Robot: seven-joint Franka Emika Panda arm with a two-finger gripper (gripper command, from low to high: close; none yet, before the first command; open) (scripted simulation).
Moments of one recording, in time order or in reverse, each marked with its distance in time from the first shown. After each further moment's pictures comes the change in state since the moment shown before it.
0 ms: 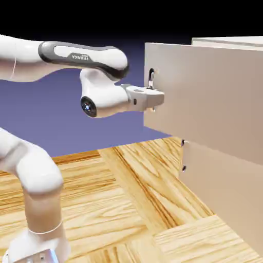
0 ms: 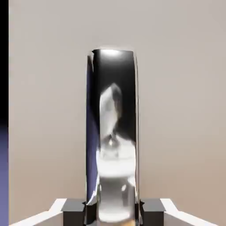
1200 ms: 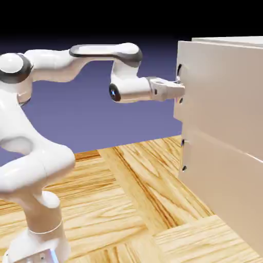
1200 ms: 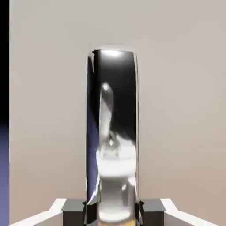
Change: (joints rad) arm -1.262 0.065 1.152 0.467 0.374 -0.024 0.342
